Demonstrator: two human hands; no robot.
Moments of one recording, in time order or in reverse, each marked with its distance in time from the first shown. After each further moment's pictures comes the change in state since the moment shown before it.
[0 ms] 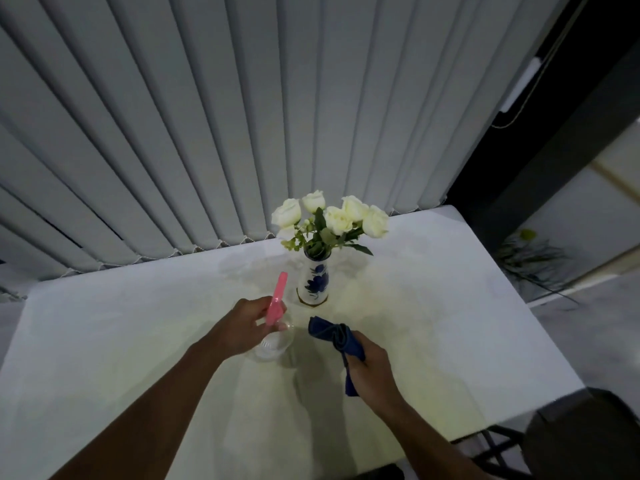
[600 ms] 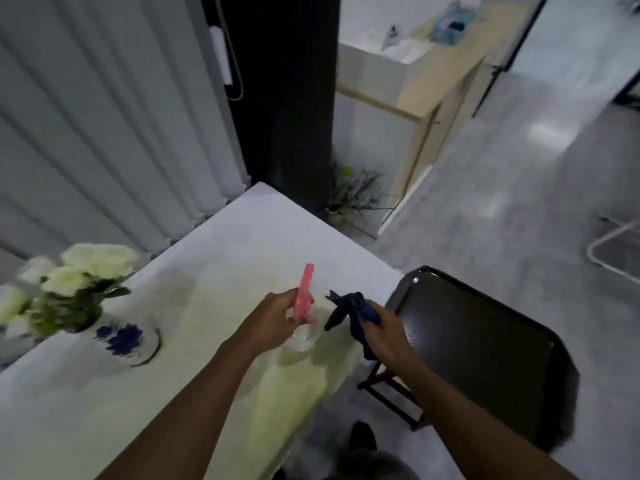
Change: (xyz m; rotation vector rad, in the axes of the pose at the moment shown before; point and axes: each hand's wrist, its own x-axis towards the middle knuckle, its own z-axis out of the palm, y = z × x) left_hand 0.085 0.217 0.205 0.119 -0.362 0.298; right_hand -0.079 0.087 -0.226 0.115 0.435 0.215
